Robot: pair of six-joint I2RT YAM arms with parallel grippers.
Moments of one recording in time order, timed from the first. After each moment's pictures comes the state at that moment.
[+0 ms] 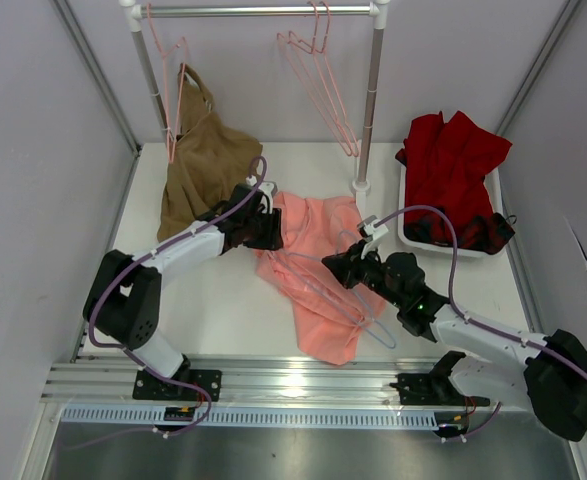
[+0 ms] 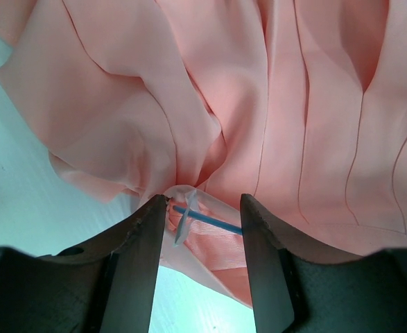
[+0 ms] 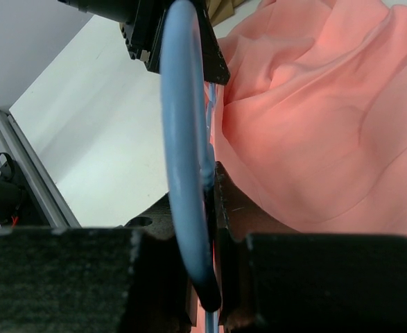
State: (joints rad) left arm -0.49 1.60 1.06 -0.32 0.10 -0.31; right arm 0.76 1.07 0.44 0.52 -0.08 0.36
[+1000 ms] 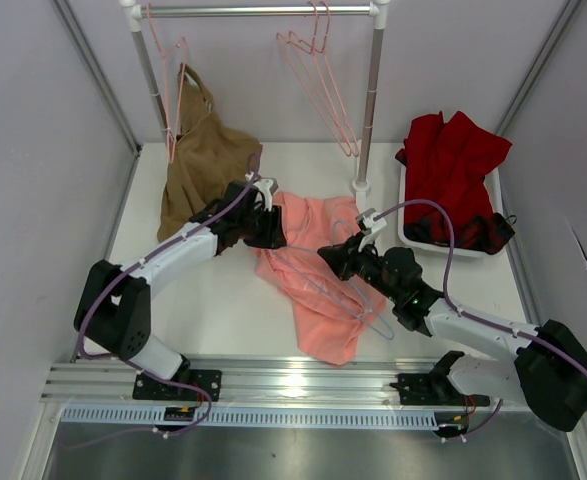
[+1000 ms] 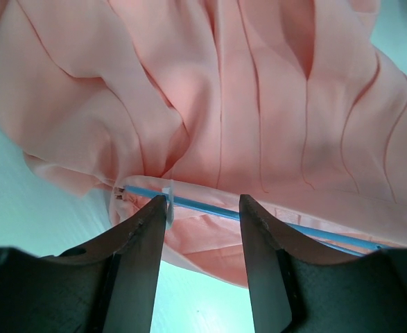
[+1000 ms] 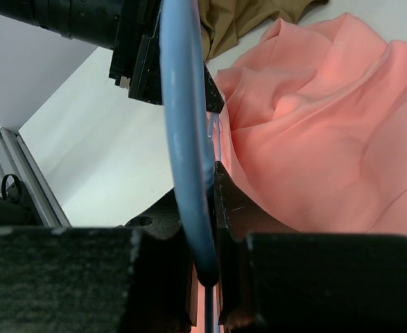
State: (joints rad) left arm -0.49 1.54 1.06 -0.34 0.19 -0.30; right arm 0.76 1.14 0.48 0.62 -0.08 0.37
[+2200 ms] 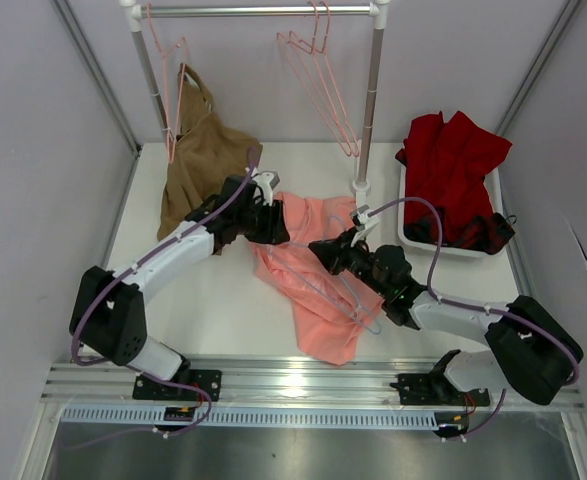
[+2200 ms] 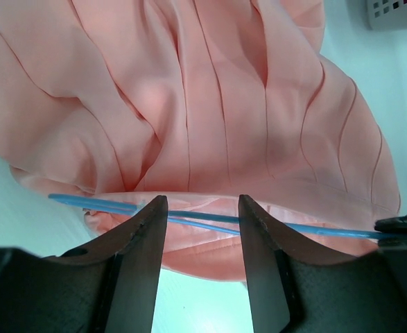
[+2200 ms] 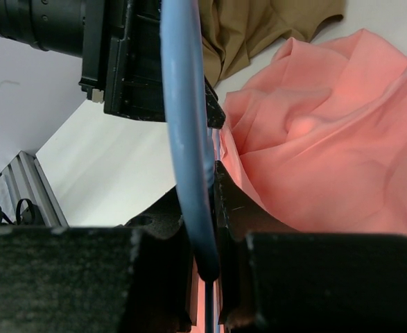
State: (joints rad) left arm -0.49 1.50 1.10 -0.36 0.24 -0.30; right arm 0.76 1.31 0.49 0.83 -0.07 0.44
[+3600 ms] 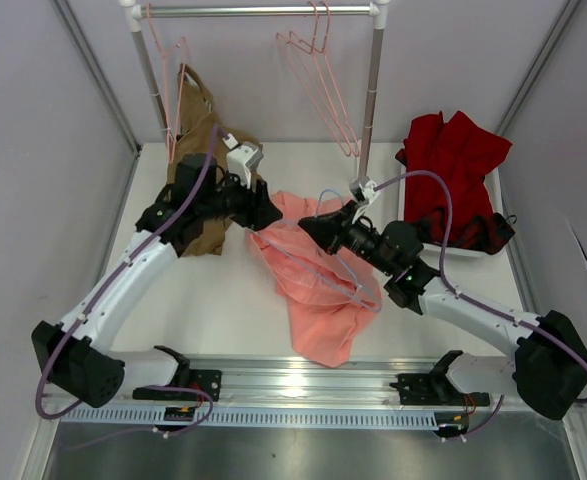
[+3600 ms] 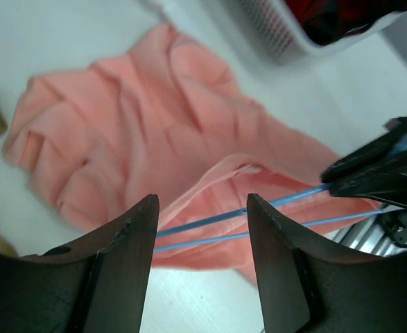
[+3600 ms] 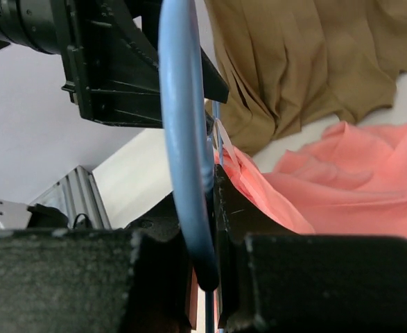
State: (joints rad) left arm -0.43 1.27 1.23 -0.48 0.39 -0.10; right arm 0.75 1.23 0.69 0.70 -0.21 0.44
